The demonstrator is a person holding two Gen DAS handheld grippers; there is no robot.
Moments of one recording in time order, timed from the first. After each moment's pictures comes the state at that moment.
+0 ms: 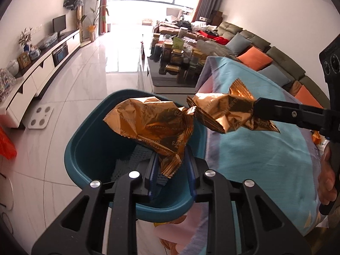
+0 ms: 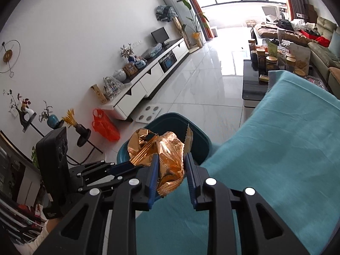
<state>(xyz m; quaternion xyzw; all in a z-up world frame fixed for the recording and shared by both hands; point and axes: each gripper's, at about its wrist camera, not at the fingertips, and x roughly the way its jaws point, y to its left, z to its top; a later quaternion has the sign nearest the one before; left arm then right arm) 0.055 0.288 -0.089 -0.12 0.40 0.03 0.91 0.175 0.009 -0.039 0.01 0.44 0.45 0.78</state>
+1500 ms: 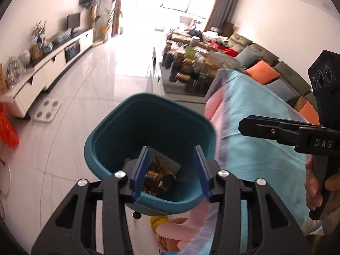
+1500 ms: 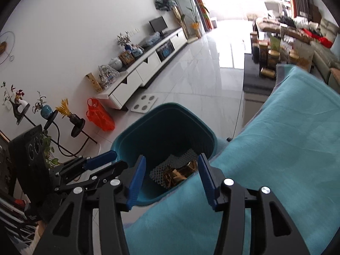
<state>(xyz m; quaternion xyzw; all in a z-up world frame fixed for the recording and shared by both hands) 0.028 0.296 -0.075 -0.15 0.37 0.06 0.92 0.180 0.029 -0.044 -0.03 0.45 0.44 0.78</state>
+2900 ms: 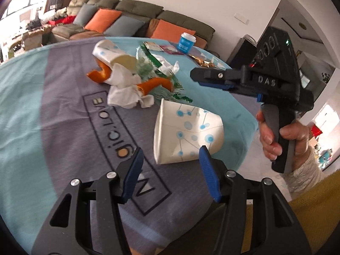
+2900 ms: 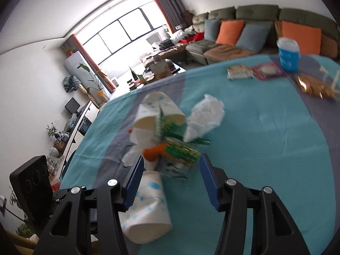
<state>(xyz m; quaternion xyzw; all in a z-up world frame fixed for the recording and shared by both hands) 0.033 -0.100 -0.080 -0.01 0.42 -0.44 0.79 0.063 -0.423 -0.051 0.19 0.39 0.12 0.89</state>
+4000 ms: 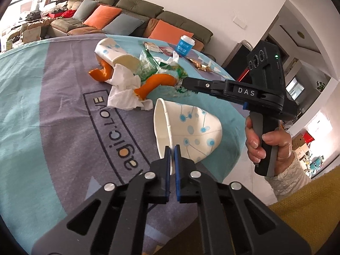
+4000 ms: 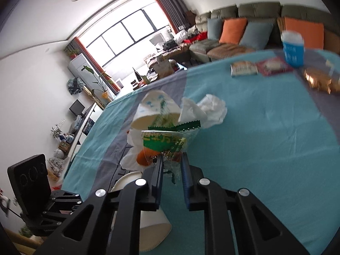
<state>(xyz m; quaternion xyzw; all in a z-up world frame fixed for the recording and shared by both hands) 0.035 -0.079 -0.078 -0.04 0.42 -0.45 0.79 0.070 -0.418 -0.057 0.19 0.37 0.14 0.90</state>
